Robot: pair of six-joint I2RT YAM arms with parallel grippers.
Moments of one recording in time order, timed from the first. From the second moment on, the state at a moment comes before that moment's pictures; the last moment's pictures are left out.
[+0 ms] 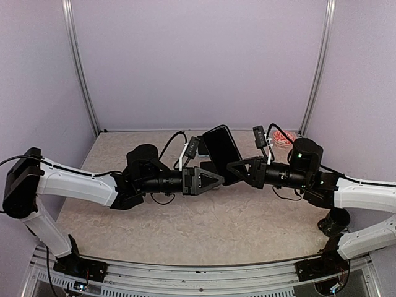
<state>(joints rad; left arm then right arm) -1.00 1.62 0.87 0.72 0.50 -0.81 0.82 1.12 0.66 0.40 -0.37 0.52</state>
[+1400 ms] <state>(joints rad) -0.93 1.40 0.68 0.70 0.18 -0.78 0.94 1.28 0.38 0.44 -0.12 1.16</state>
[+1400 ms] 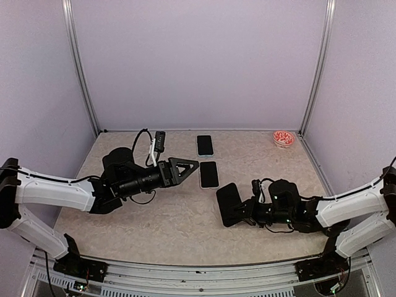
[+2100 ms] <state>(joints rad) -0.88 1.28 0.61 0.68 0.15 -0.78 1.05 1.69 0.49 0.68 0.02 1.39</state>
